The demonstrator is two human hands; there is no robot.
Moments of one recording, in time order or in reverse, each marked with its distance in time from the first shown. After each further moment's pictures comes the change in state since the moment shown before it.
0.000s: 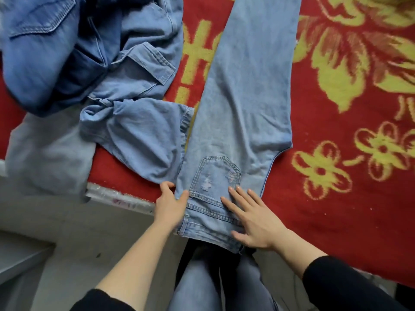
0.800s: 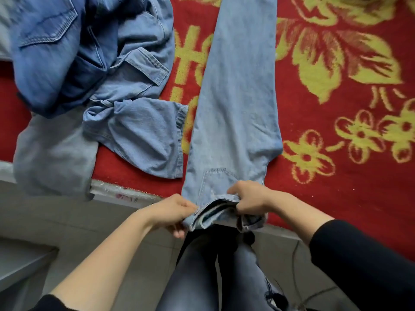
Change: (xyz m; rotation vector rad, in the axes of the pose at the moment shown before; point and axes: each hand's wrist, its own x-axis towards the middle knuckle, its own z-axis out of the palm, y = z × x) left_hand -0.058 0.020 -0.050 0.039 -0.833 0.105; right_hand 0.009 -0.017 -0.098 0.510 -0.367 0.215
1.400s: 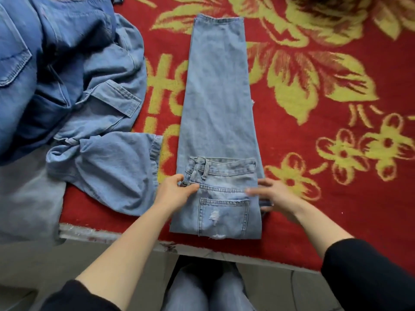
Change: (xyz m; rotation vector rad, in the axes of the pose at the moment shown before) left_hand 0.101 0.074 -0.032 0.036 0.634 0.080; right_hand 0.000 0.113 -0.049 1.233 0.312 0.366
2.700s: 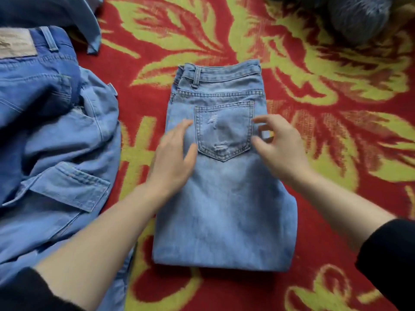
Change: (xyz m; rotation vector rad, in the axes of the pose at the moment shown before) left_hand 0.205 0.193 -0.055 0.210 0.396 0.749; right_hand 0.154 -0.251 -0.040 -0.543 0.569 -0.963
